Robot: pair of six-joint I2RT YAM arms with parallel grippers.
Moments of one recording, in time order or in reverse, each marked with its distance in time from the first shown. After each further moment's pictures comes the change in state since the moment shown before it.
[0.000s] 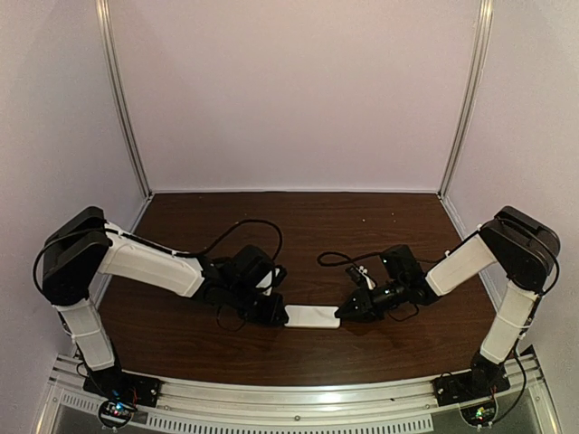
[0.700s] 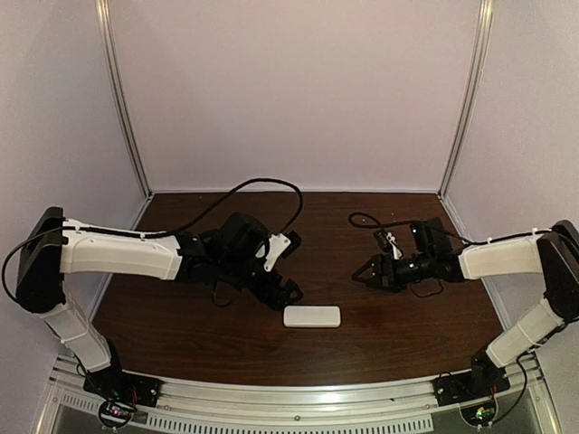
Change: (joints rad) left arm 0.010 -0.164 0.103 -0.094 -0.129 0.521; right arm -0.168 -0.288 0.037 -0.264 0.099 -0.166
